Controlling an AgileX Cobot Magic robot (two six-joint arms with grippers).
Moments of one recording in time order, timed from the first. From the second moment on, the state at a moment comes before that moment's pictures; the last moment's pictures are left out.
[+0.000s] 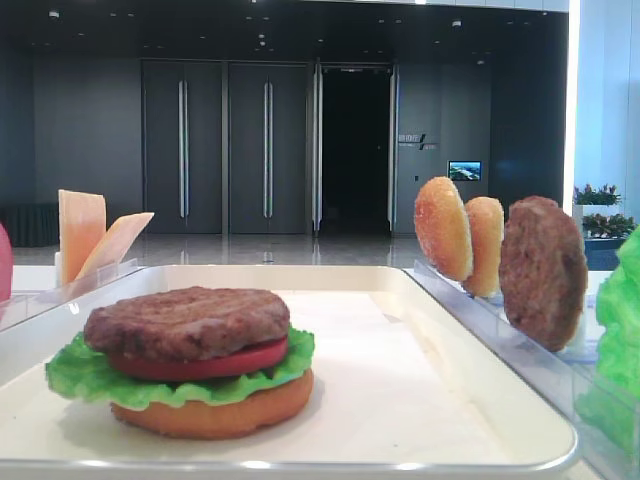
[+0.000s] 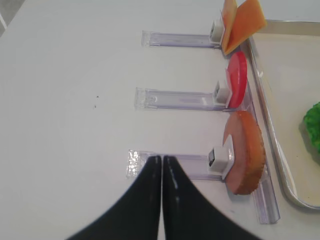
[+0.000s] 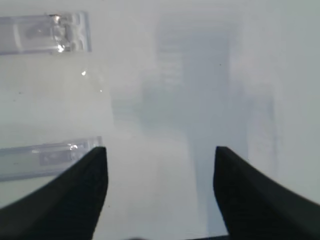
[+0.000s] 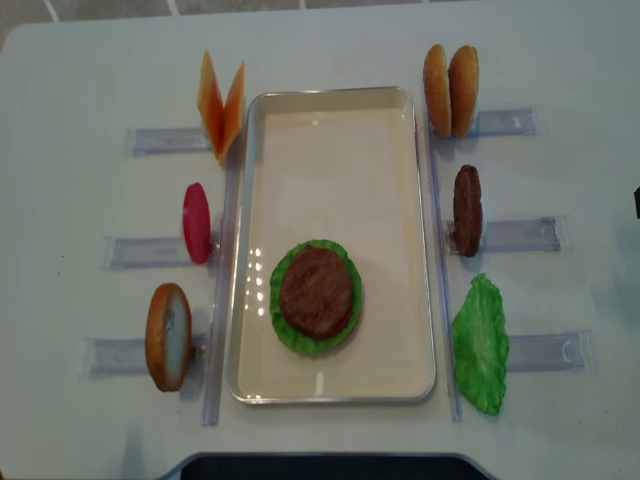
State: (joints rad) left arm -0.01 -0.02 -0.48 0.08 1.11 -0.09; right arm -0.05 1.24 -0.90 -0.06 1.14 -0.02
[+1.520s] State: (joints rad) left arm -0.01 -0.02 -0.48 0.08 1.11 -0.09; right arm -0.05 0.00 -0.50 -0.01 1.14 -0.02
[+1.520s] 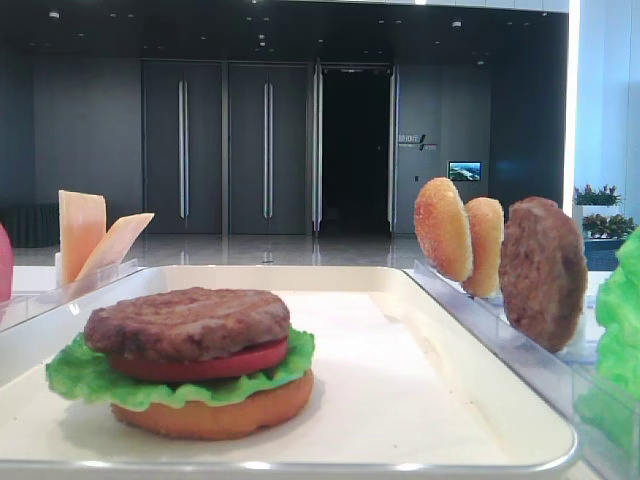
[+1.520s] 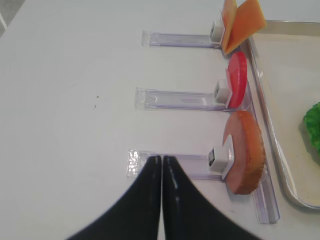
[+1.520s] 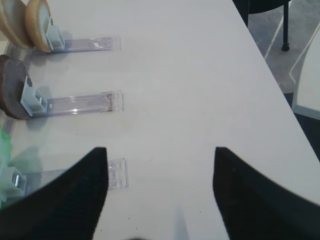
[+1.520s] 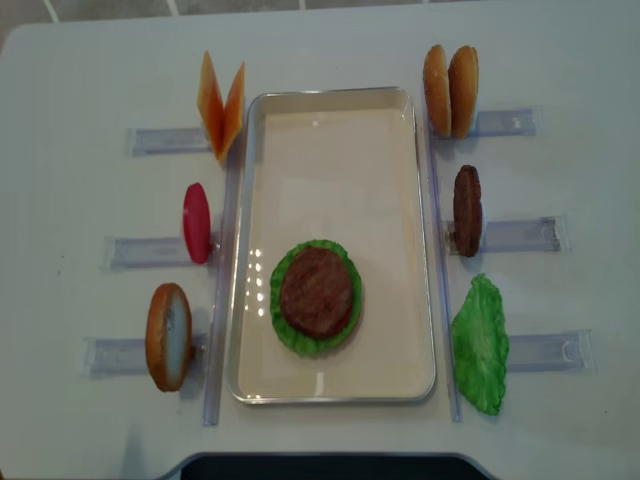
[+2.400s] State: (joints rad) left arm -0.01 -0.02 -0.48 0.08 1.11 -0.09; right arm -0.05 -0.01 -0.50 -0.01 1.14 -0.02
